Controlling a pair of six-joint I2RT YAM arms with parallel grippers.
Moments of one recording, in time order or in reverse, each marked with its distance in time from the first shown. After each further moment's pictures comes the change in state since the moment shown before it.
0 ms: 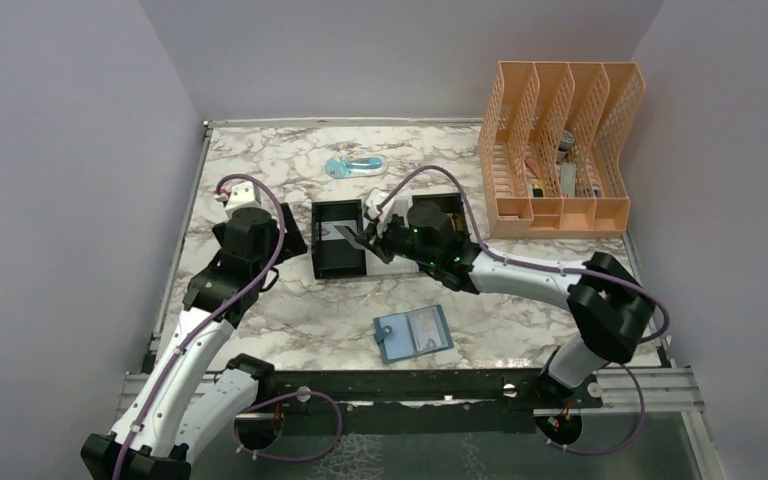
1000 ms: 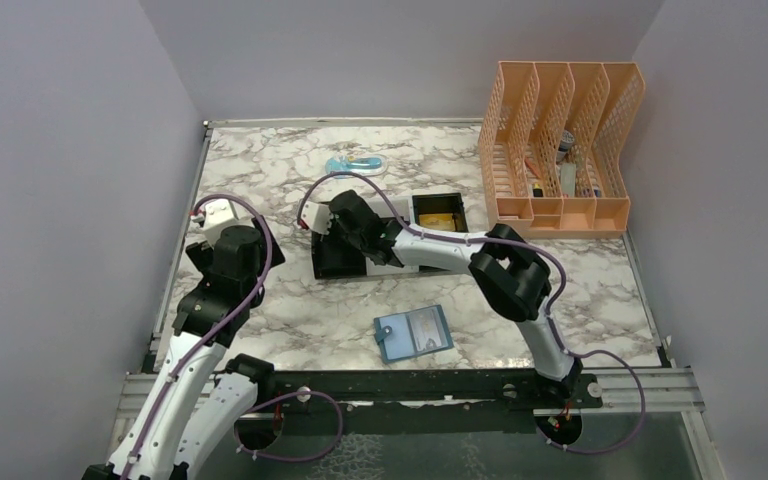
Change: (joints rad) left arm 0.028 -0.144 -0.066 -0.088 -0.250 0.024; right arm 0.066 0.583 0.637 -0.355 0.374 -0.523
